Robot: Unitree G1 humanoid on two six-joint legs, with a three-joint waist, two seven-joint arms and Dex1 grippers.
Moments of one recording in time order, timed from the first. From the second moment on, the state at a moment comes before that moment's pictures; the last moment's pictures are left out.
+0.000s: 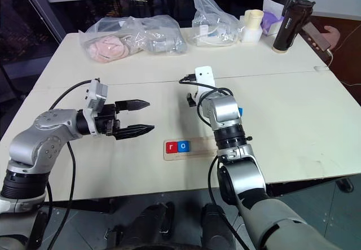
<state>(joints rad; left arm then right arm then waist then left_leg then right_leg) -0.40 0.64 0.07 -0.26 -0.63 0.63 -1.06 -0.97 -0.02 -0.07 0.44 0.07 0.98 -0.10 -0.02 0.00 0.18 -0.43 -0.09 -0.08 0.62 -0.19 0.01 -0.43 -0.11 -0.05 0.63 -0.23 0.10</state>
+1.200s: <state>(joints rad) -0.39 0.63 0.05 -0.31 -0.64 0.64 -0.90 -0.96 -0.08 -0.09 0.40 0.11 1.10 -0.13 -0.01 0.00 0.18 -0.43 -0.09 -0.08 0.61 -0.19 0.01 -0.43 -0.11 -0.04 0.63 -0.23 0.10</state>
